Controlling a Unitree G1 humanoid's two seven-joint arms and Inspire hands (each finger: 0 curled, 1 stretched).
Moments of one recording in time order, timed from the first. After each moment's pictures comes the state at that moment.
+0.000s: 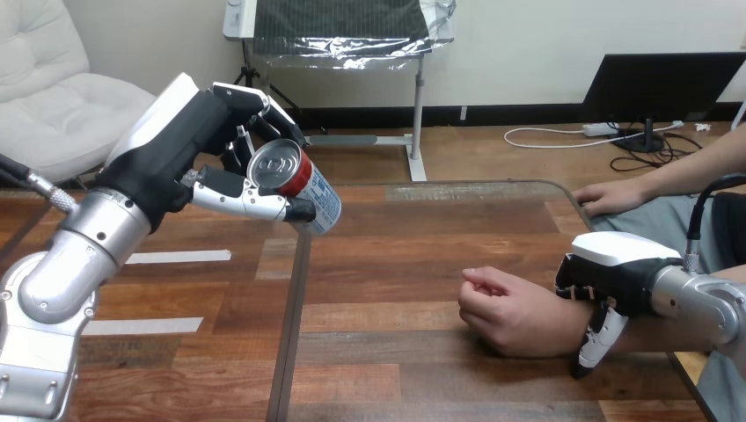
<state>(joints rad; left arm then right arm) -0.30 0.55 0.03 -0.02 0.17 -0.08 -0.37 -0.57 -0.70 0.41 0.79 -0.67 -0.30 0.35</state>
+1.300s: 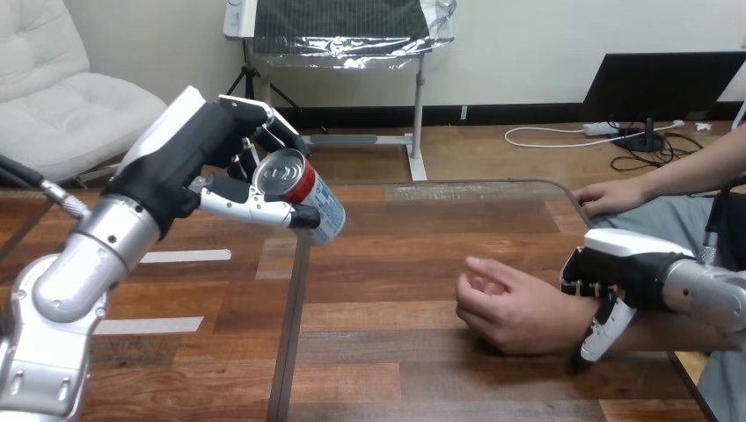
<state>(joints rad) -0.32 0.52 0.01 0.03 0.16 -0.05 -0.38 -0.57 -0.71 0.35 0.79 -0.57 -0.26 0.43</state>
